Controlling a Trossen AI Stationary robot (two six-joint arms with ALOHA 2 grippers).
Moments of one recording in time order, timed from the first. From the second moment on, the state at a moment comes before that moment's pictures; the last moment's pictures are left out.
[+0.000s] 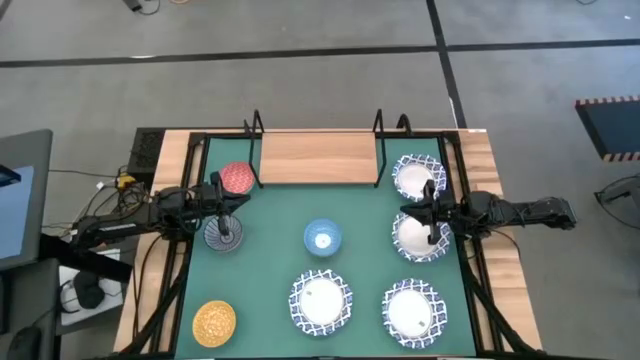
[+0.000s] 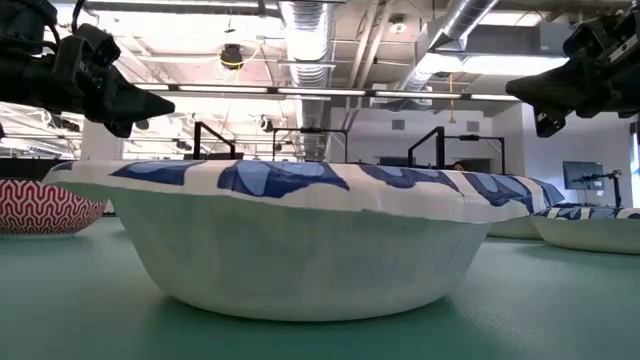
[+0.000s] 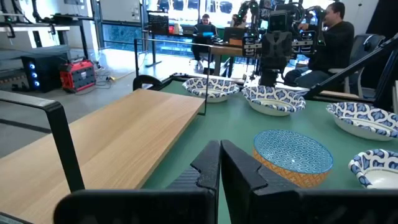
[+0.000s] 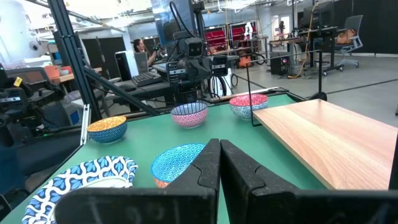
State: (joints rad) left arm 0.17 0.01 0.02 0.00 -0.12 -0.07; right arm 0.06 0.00 0.01 0.04 0.16 0.17
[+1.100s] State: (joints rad) left arm 0.17 0.01 0.02 0.02 -0.11 -0.15; right arm 0.06 0.00 0.01 0.05 0.16 0.17
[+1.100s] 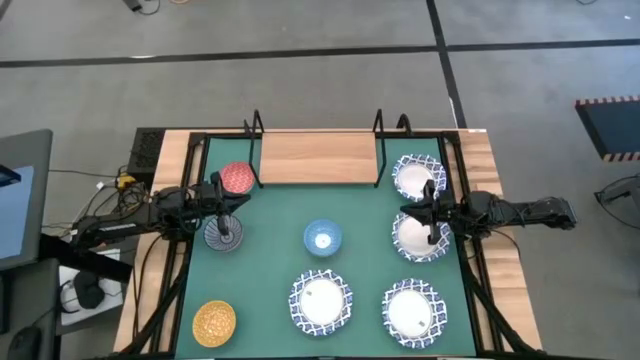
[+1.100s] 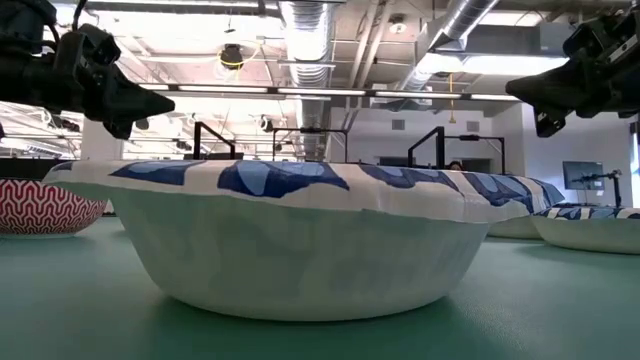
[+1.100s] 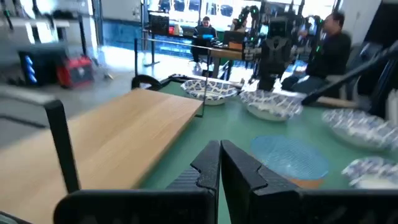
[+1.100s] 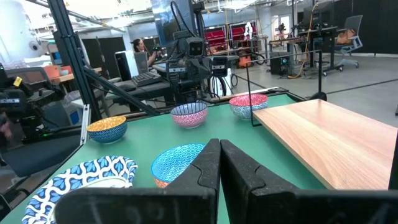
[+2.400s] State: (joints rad) left arm 0.17 0.19 0.03 0.43 -0.27 -0.69; right arm 0.01 0.51 0.51 -0.21 0.80 0.83
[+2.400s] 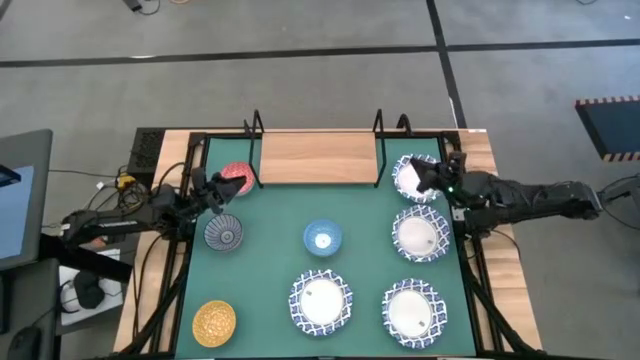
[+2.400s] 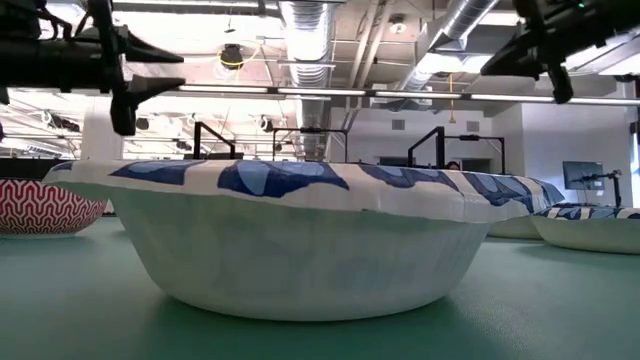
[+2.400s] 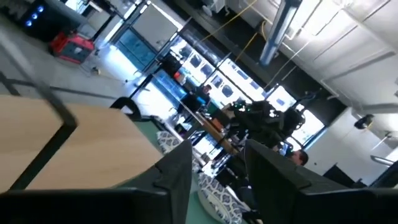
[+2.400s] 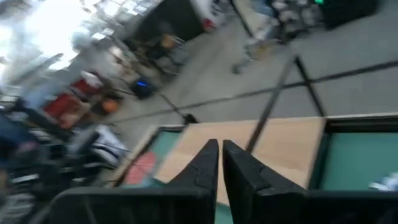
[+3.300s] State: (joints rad) left arm 0.28 0.82 0.65 0.04 -0.18 -0.34; right arm -0.87 1.05 0.76 -1.09 0.29 1.12
